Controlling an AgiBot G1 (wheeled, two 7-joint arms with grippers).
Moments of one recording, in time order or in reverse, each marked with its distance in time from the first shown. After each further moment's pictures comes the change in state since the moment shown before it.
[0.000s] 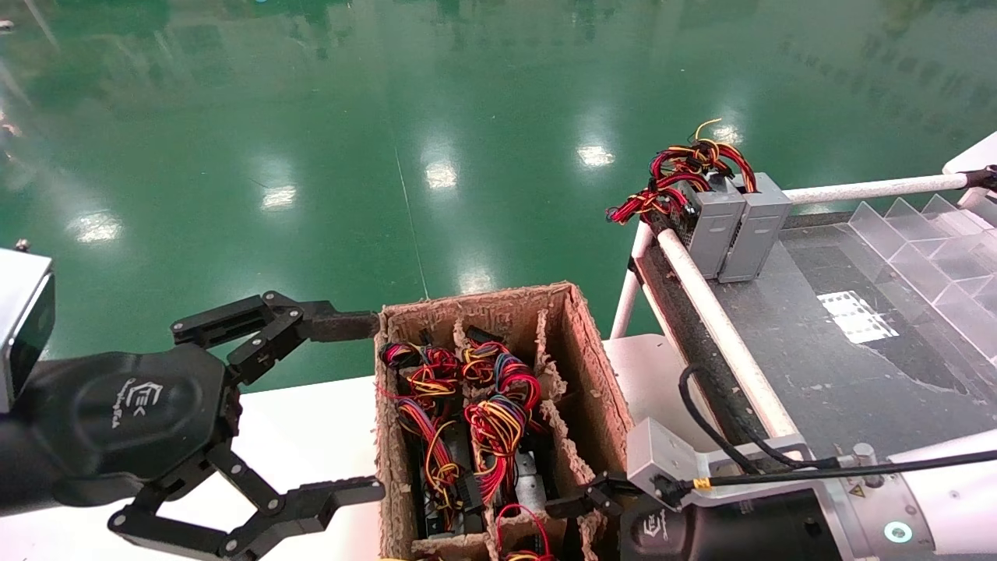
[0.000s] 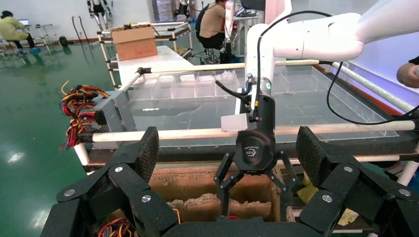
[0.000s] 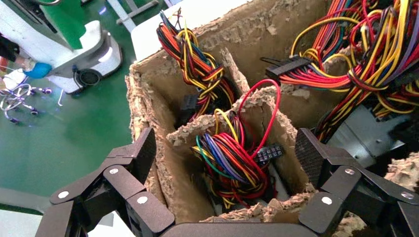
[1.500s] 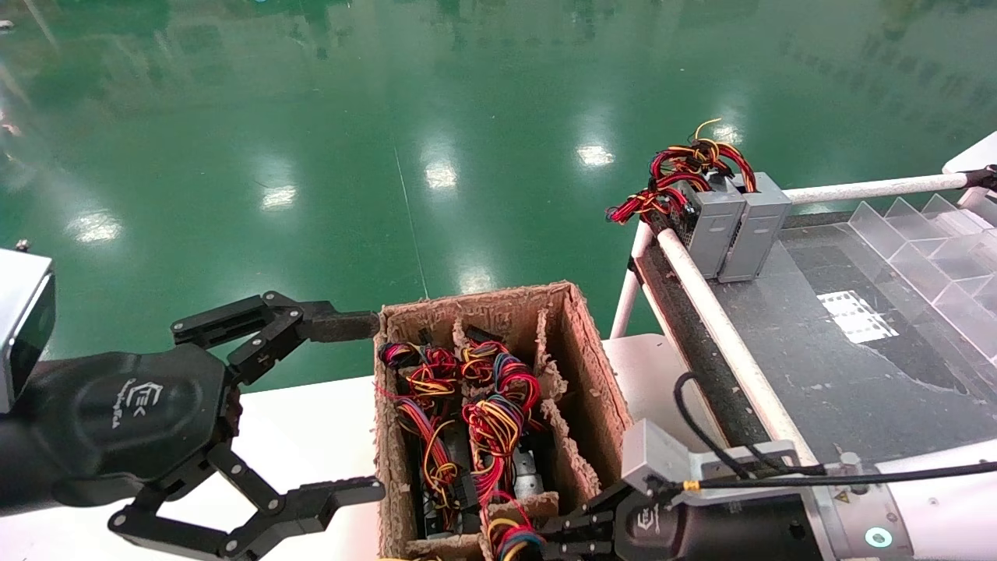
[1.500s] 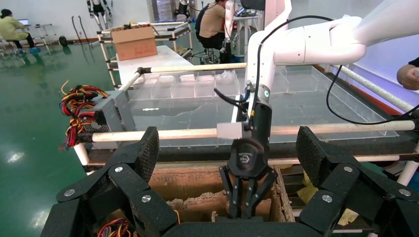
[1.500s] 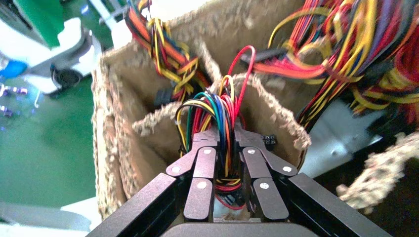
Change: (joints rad) left arm 0.000 0.000 0.000 0.000 0.000 0.000 0.000; right arm -0.035 -0.007 0.004 -0.019 0.003 0.080 -0.076
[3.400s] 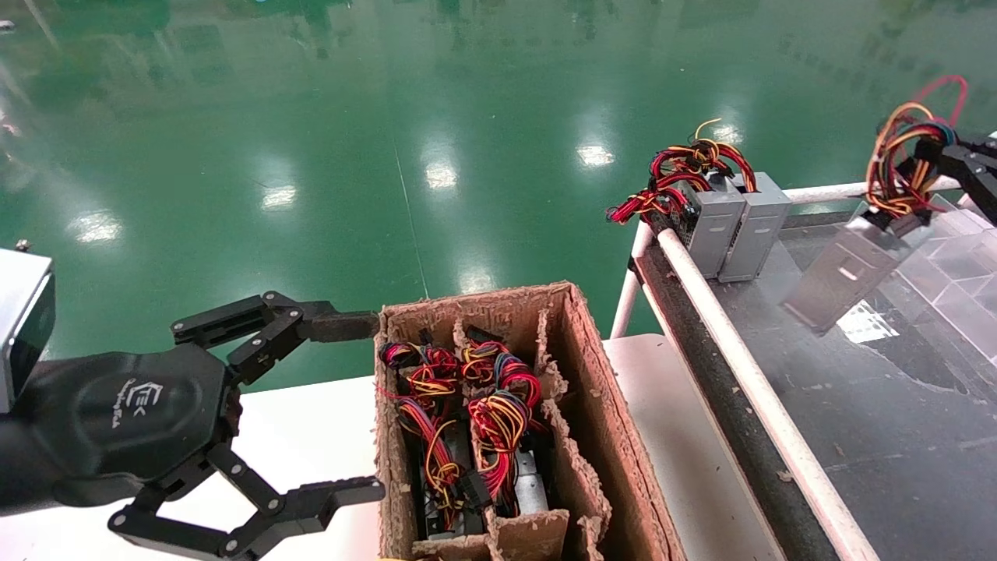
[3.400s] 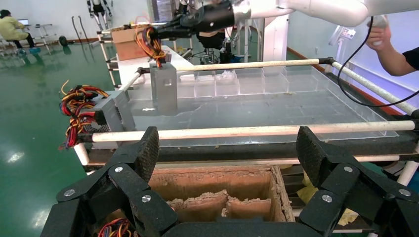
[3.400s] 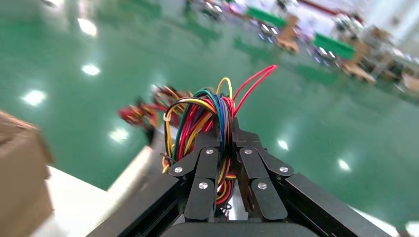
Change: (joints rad) left arm 0.000 0.000 0.000 0.000 0.000 0.000 0.000; right arm 0.258 0.260 0.328 -0.459 0.121 0.321 -0.383
